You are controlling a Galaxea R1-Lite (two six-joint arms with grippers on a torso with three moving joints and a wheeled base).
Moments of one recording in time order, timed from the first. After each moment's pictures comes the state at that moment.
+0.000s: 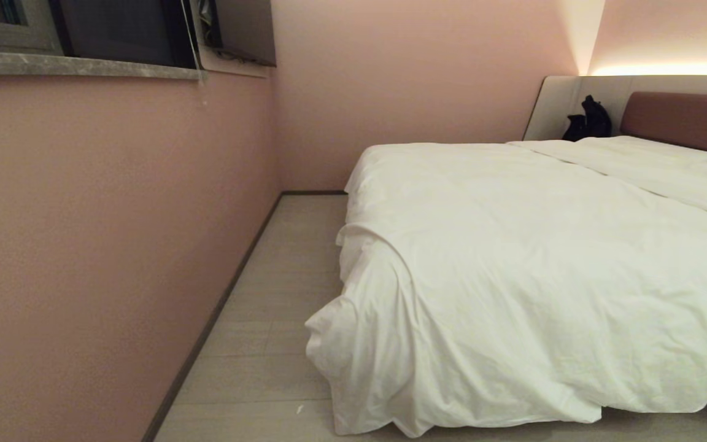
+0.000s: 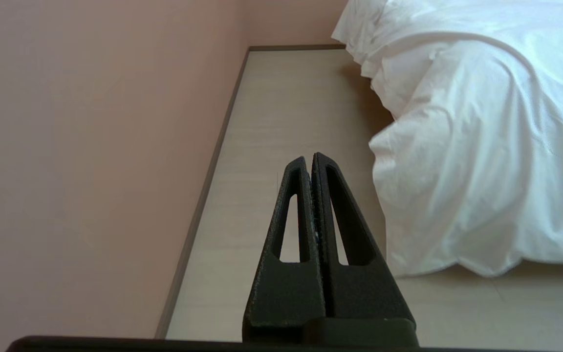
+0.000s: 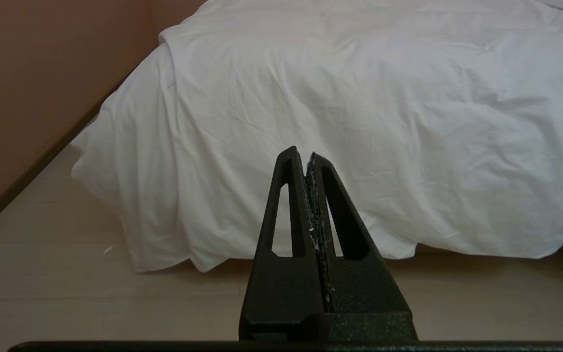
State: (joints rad) left arm -0.01 0.00 0.00 0.00 0.00 0.02; right arm 0.01 0.00 0.00 0.00 0.00 -0.01
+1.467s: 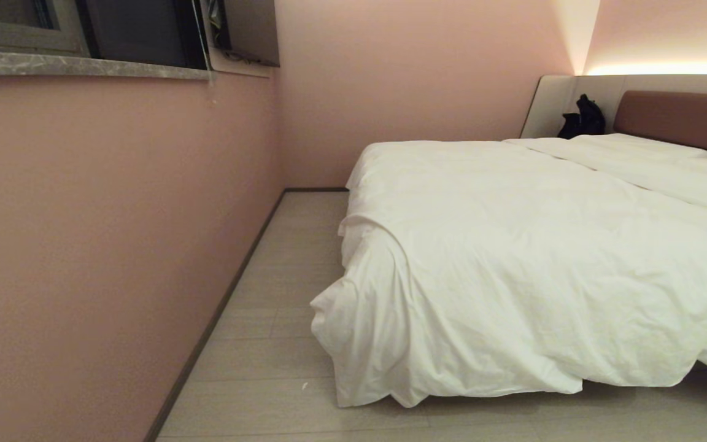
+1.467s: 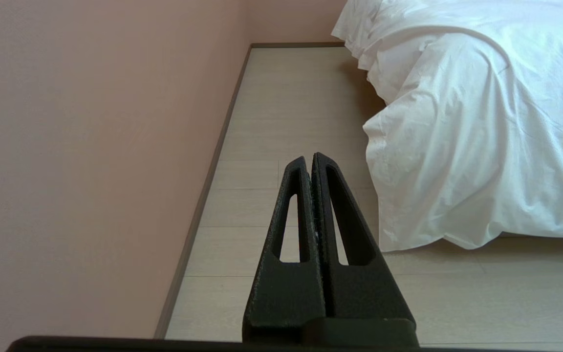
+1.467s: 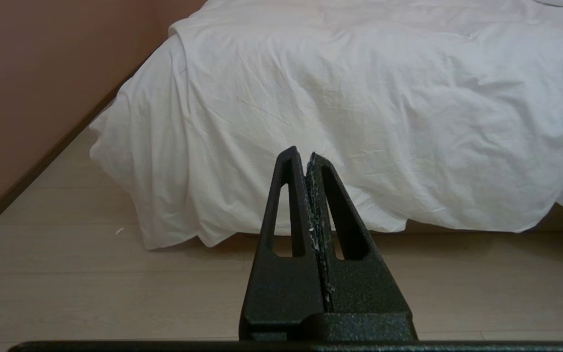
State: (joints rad) left arm -0.01 0.00 0.00 0.00 0.00 0.01; right arm 0.01 0.00 0.00 0.00 0.00 -0.01
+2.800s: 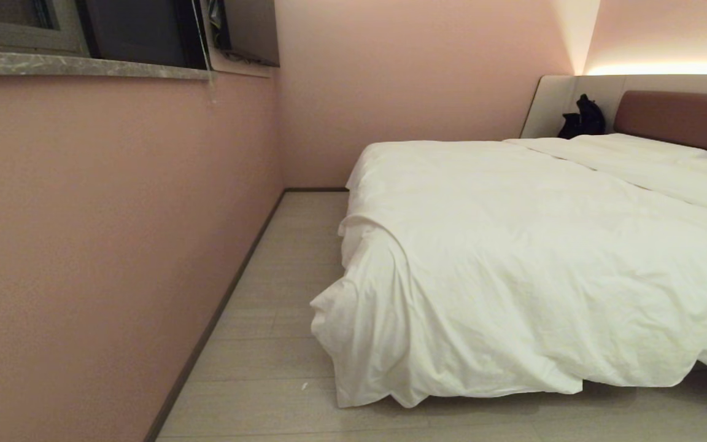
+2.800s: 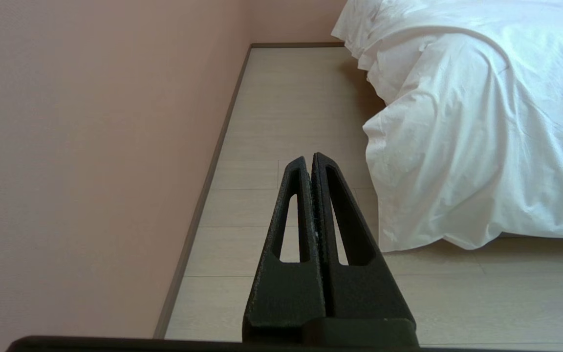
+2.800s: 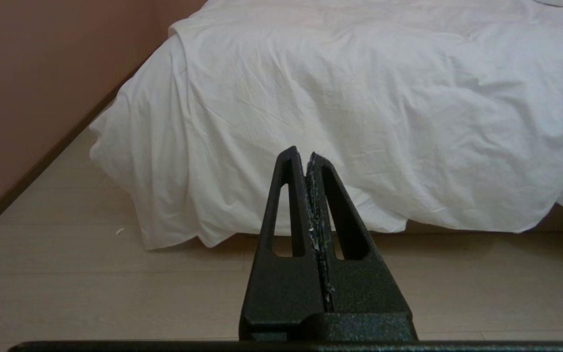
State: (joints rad) left arm -0.01 0.00 0.00 0.00 0.00 0.00; right arm 0.01 0.00 0.00 0.00 0.00 -0.01
